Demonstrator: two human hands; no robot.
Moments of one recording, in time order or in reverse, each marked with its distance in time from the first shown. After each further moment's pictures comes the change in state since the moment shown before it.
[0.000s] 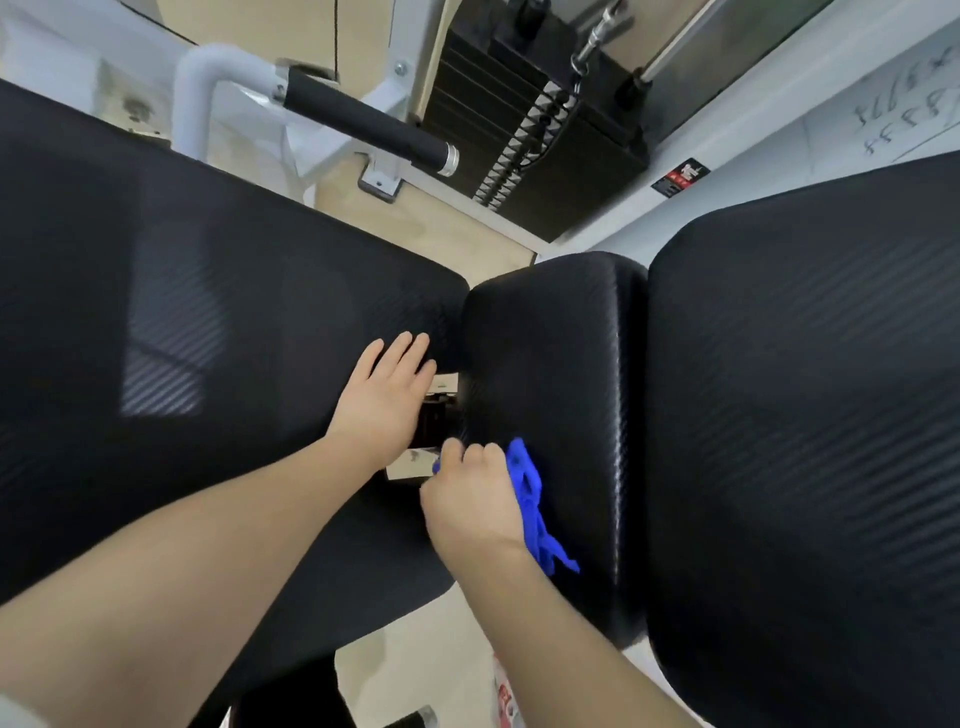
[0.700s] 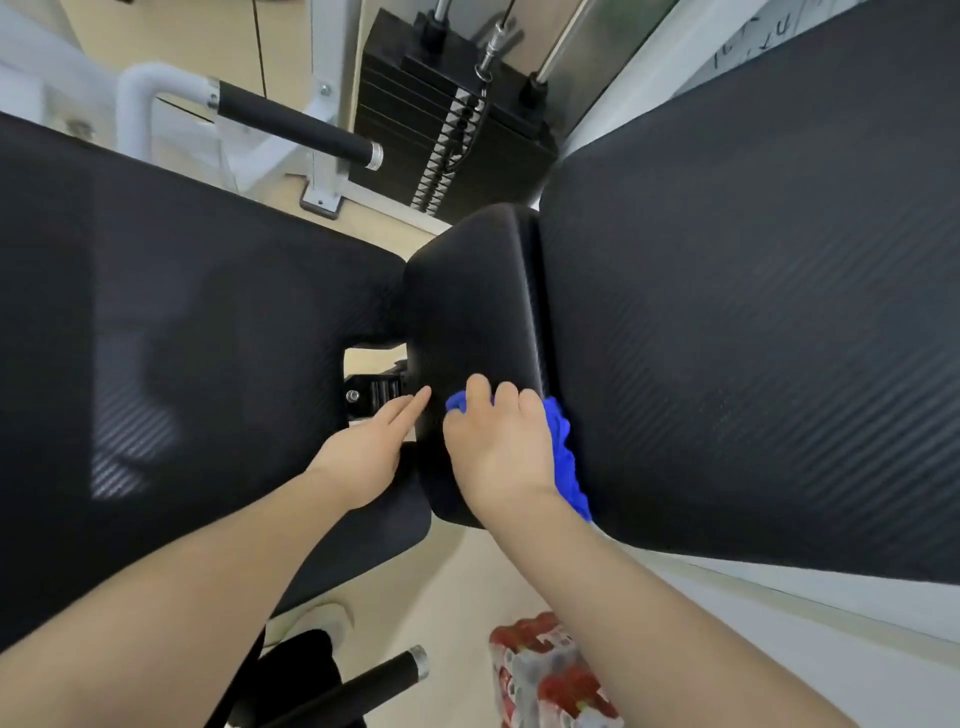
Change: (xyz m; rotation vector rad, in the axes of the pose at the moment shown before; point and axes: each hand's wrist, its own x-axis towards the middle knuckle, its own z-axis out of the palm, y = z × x) left_hand -0.072 0.042 0.011 -0.438 -0.110 0.123; right_hand -0.080 0.018 -0.011 -0.016 0.356 0.345
